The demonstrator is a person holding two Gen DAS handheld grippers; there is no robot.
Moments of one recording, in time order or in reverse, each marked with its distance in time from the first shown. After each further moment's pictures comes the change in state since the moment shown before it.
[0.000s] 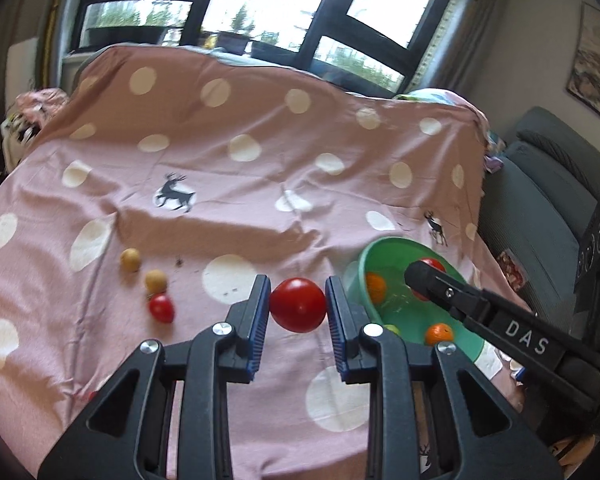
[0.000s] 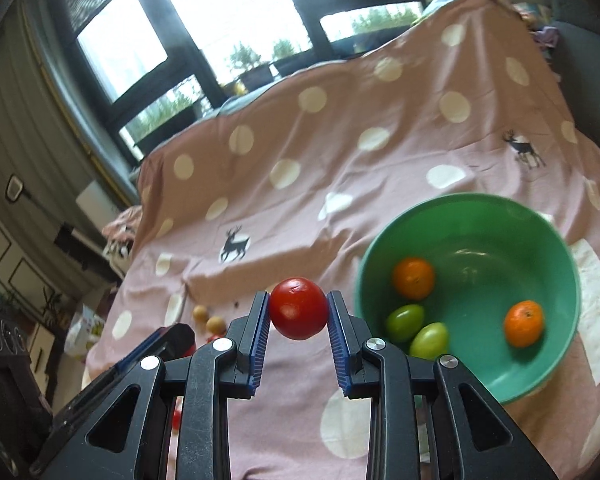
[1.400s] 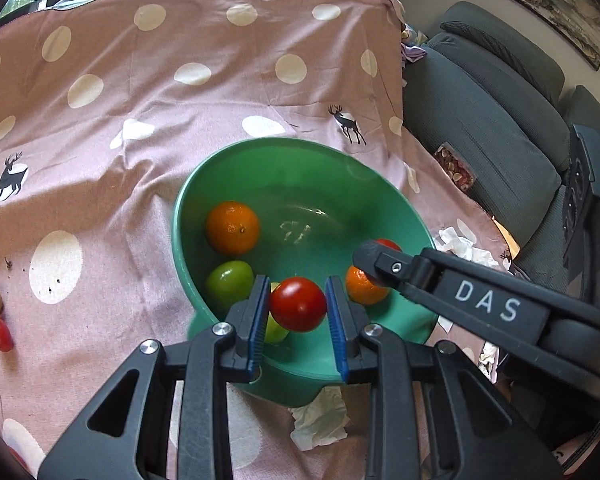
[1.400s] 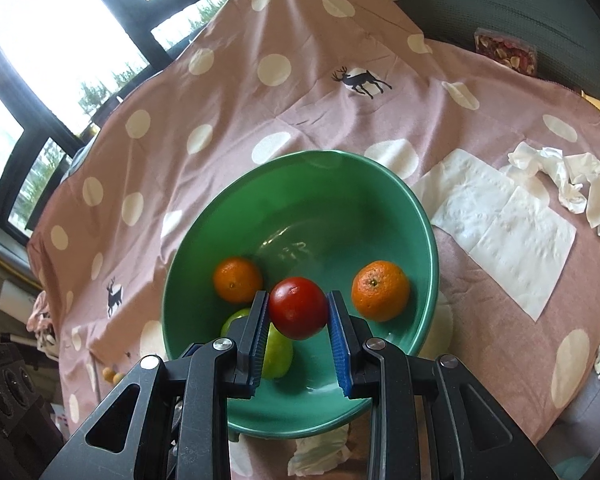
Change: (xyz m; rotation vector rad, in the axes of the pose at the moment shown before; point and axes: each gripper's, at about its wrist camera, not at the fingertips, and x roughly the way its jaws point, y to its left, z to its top) left arm 0.108 -0.089 -0.028 0.205 0.312 -0.275; right arm 0.001 -0.107 -0.002 0.382 0.067 -0.324
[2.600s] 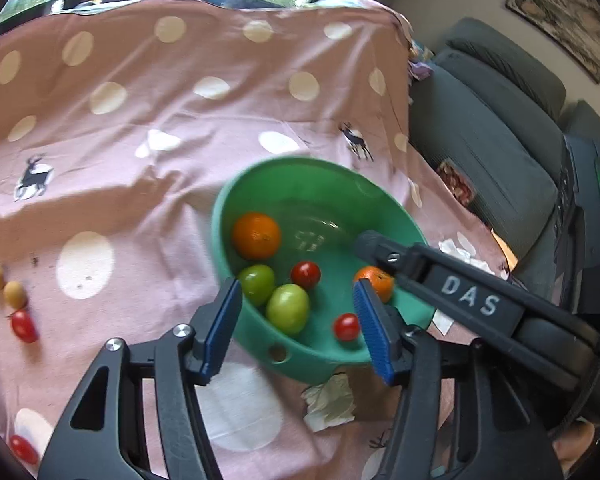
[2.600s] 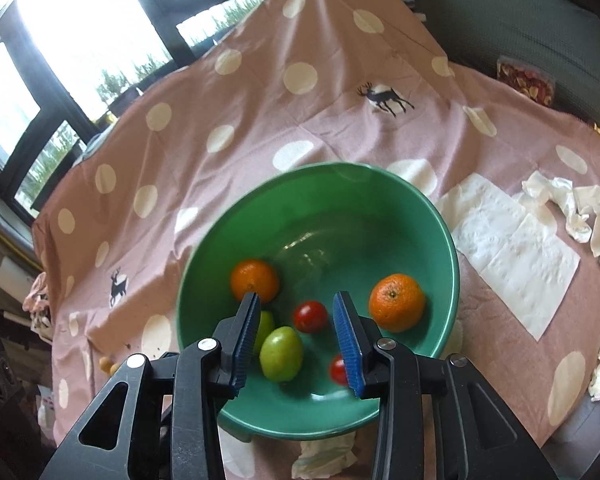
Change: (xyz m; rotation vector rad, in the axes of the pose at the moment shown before) left arm -0.036 0.013 0.000 -0.037 -0.055 0.028; right arm -0.008 0.019 -0.003 -0.095 -0.058 0.016
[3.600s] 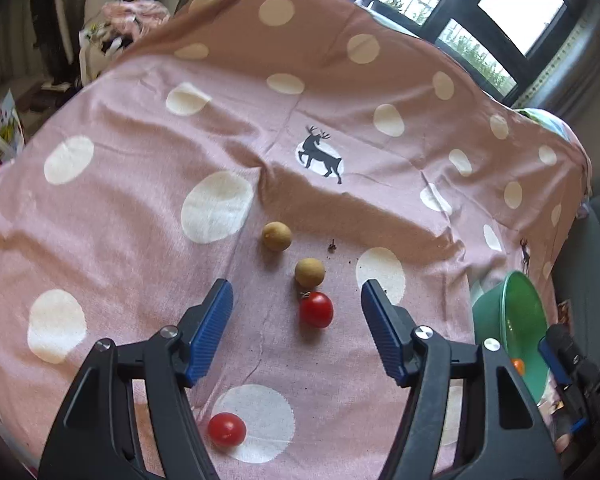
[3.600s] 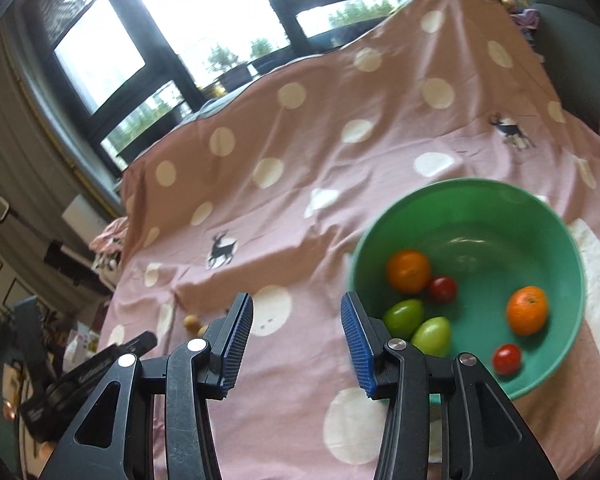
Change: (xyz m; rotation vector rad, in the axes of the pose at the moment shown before) left arm -0.106 0.193 -0.026 -0.517 -0.083 0.418; right arm -0.013 0.094 -0.031 -0.236 0.015 0.288
